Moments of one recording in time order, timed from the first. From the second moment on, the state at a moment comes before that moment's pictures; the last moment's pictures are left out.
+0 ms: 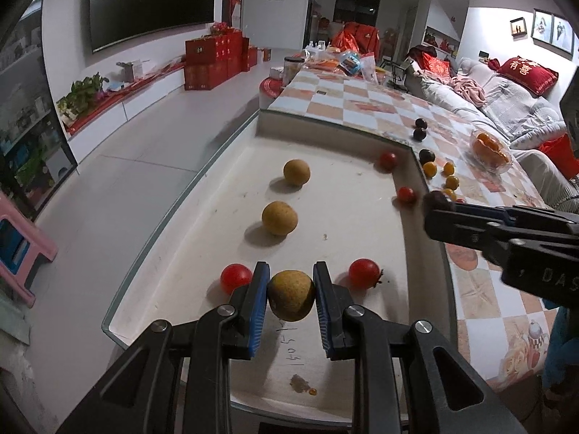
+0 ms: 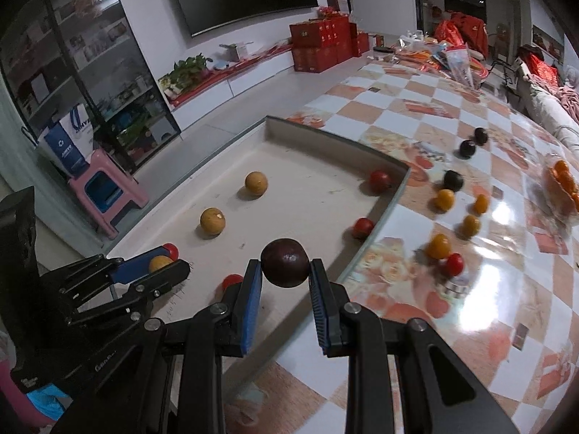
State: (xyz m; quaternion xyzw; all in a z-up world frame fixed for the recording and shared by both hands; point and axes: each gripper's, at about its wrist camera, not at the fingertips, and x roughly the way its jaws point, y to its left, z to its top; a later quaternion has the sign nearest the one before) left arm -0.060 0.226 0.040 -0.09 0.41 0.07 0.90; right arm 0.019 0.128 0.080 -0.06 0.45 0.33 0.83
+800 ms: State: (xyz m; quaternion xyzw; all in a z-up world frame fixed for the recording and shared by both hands) left arm -0.048 0.222 0.026 -0.06 0.44 0.06 0.89; right arm 0.035 0.164 0.047 -0.08 0.49 0.34 0.80
